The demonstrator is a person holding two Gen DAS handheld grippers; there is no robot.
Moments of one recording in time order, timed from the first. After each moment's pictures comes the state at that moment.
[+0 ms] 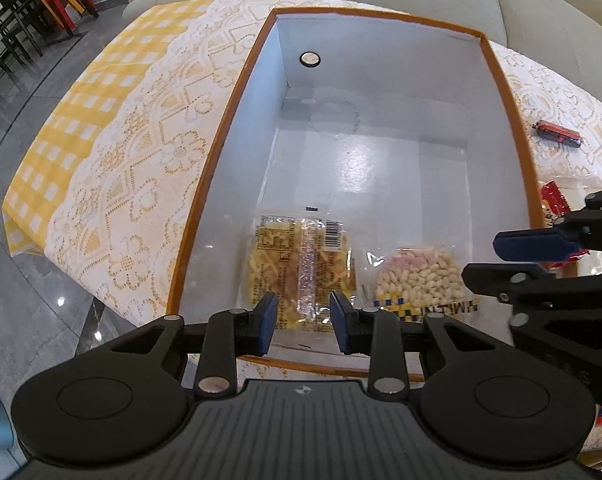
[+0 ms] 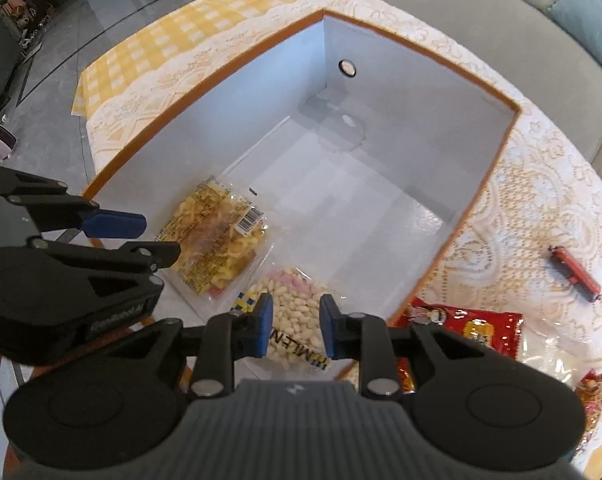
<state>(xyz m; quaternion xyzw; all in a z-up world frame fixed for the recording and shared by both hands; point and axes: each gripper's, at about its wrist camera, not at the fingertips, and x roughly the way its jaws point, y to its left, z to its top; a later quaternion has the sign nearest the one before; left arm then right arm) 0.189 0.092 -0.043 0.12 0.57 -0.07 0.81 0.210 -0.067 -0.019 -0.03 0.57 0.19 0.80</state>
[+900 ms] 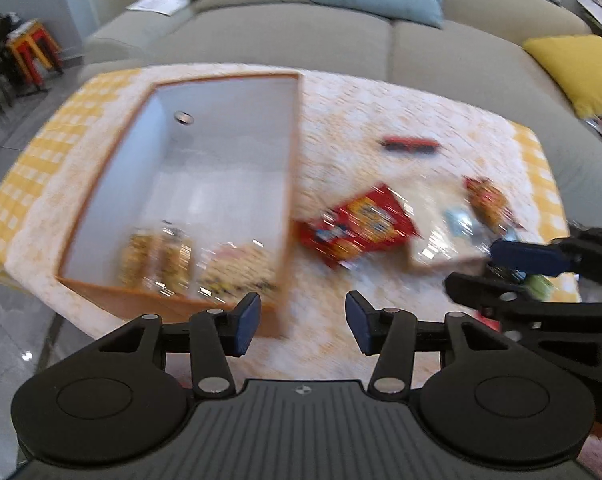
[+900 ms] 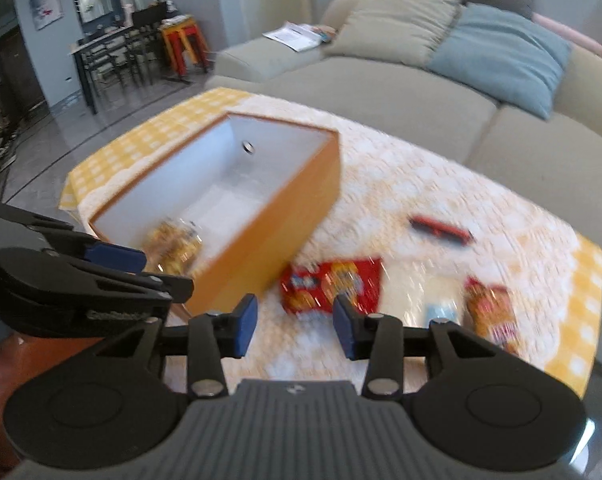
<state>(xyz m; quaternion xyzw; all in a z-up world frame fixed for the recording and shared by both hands) 0.076 -0.017 -0.005 0.10 0.50 -0.16 0.84 0.045 -0.197 0.025 0.05 0.44 0.09 0.89</state>
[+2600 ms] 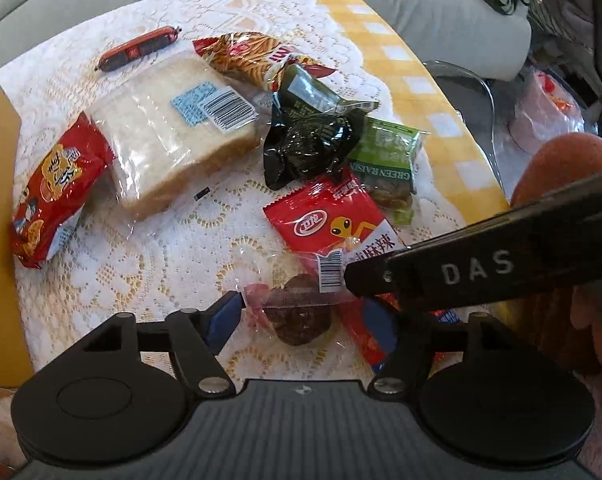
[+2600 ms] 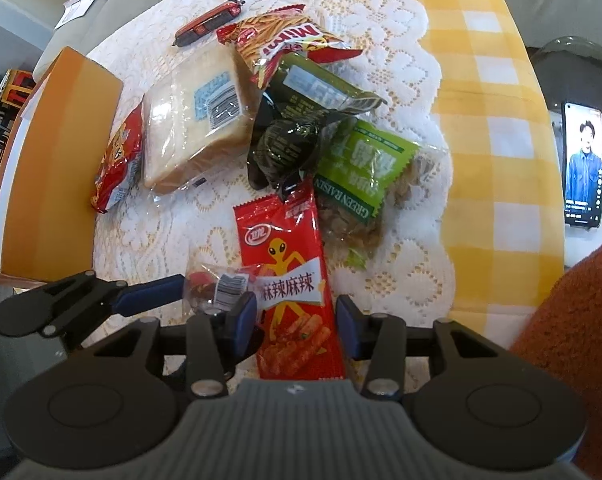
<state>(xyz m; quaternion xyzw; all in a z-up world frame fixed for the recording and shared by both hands) 0.033 -0.160 -0.129 0.22 0.53 -0.38 0.73 -0.009 -0.333 -0.112 0.32 0.58 -0.06 0.75</state>
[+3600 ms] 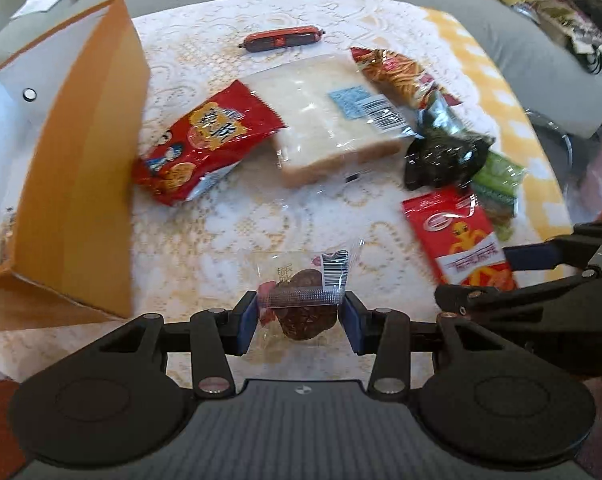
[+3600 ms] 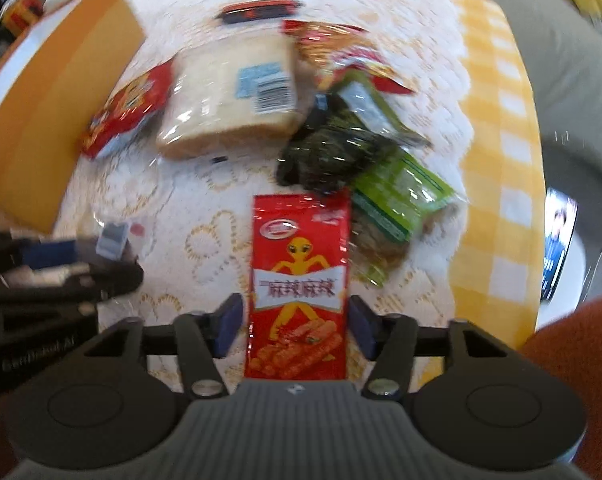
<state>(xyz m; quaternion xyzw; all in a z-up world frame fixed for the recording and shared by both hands) 0.048 -0.094 -0.112 0.18 0.53 -0.25 0.79 0.004 -0.269 -0.103 0.11 0.59 -0.07 0.80</state>
